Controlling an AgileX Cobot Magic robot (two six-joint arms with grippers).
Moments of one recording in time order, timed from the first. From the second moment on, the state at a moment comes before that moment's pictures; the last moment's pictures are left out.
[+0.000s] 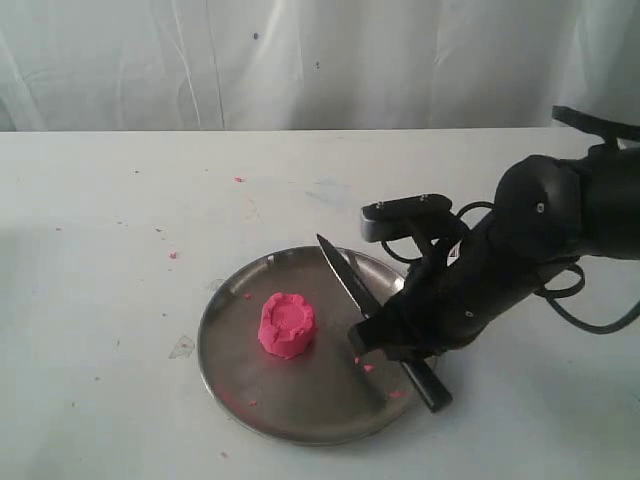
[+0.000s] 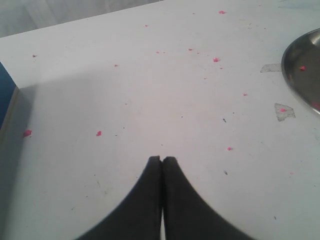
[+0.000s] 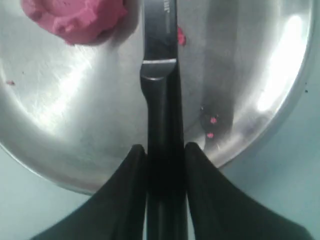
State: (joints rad) left arm 0.09 0.00 0.02 -0.23 0.40 0.40; right arm 0.53 1.60 -0.87 0.31 0.55 -0.19
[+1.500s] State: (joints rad) left arm 0.09 0.00 0.02 -0.23 0.40 0.40; right arm 0.43 1.43 -0.67 0.29 0.59 -0.21
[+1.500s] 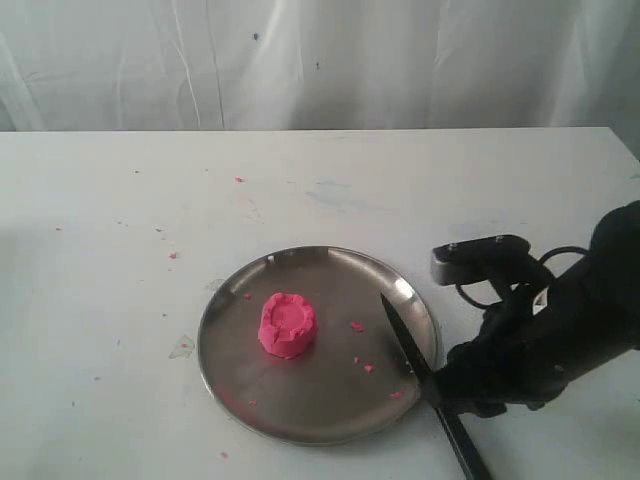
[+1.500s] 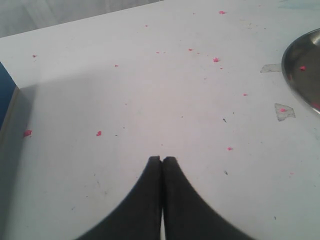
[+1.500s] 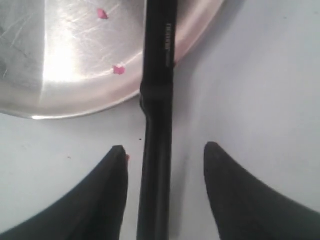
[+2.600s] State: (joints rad) left arm 0.09 0.00 0.02 -0.23 0.40 0.40; right arm 0.11 1.71 -0.64 0.91 0.77 -1.07
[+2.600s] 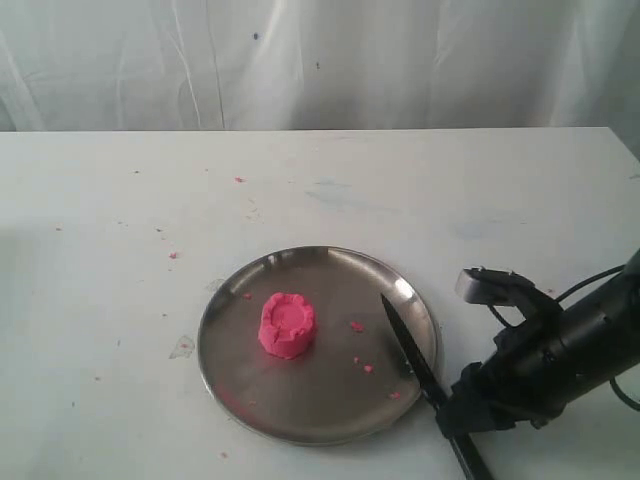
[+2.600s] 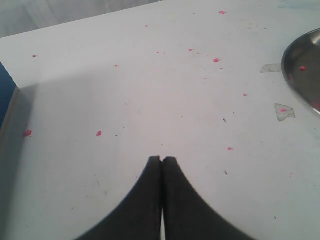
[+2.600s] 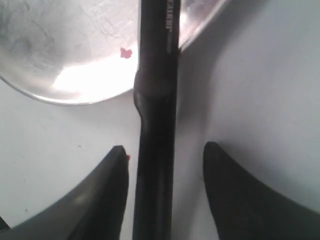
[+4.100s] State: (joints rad) left arm 0.09 0.00 0.02 -0.23 0.40 0.40; right arm 0.10 1.67 -0.68 0.99 0.80 -1.11
